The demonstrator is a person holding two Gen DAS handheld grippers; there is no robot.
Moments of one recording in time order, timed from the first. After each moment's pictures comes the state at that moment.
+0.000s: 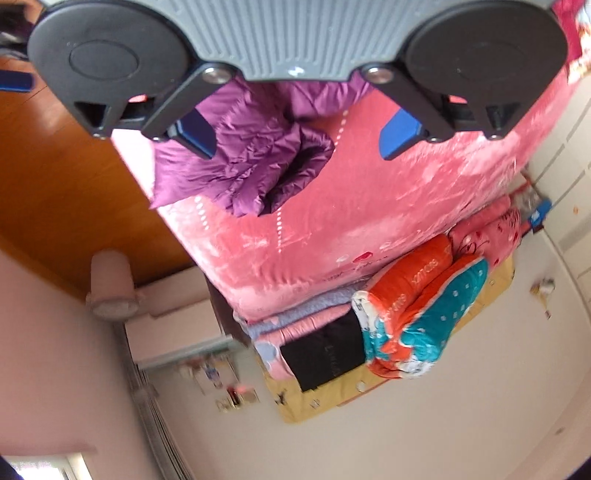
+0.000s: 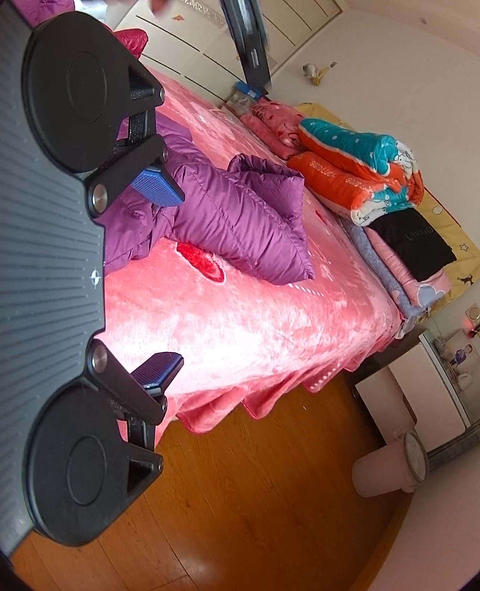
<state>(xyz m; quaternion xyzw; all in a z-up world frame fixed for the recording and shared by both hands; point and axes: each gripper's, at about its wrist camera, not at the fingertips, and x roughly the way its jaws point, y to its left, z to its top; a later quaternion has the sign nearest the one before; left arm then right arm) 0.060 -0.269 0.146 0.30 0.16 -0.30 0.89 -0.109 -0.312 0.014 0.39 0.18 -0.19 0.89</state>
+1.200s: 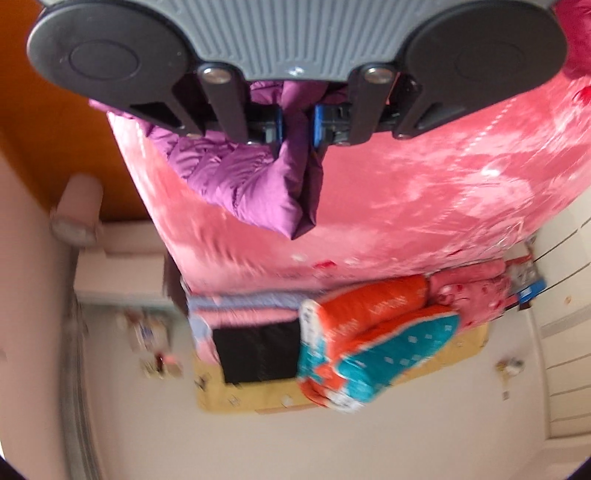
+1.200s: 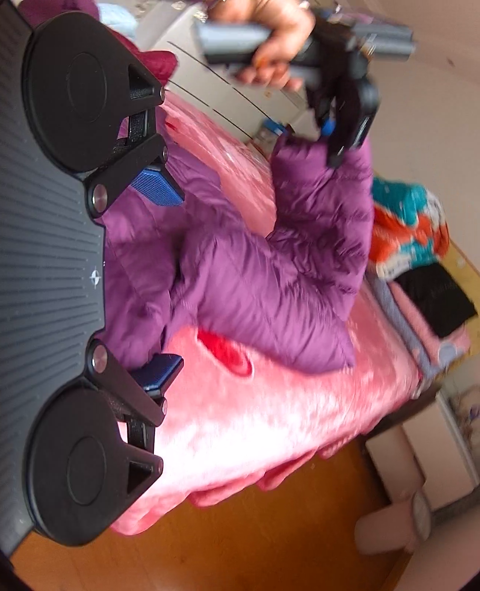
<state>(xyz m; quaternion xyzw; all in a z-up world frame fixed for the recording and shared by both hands) 0.172 -0.218 0.223 0.13 0.22 -0.27 0.93 -0.070 -0.266 0.027 0.35 0.18 -0.11 0.91</state>
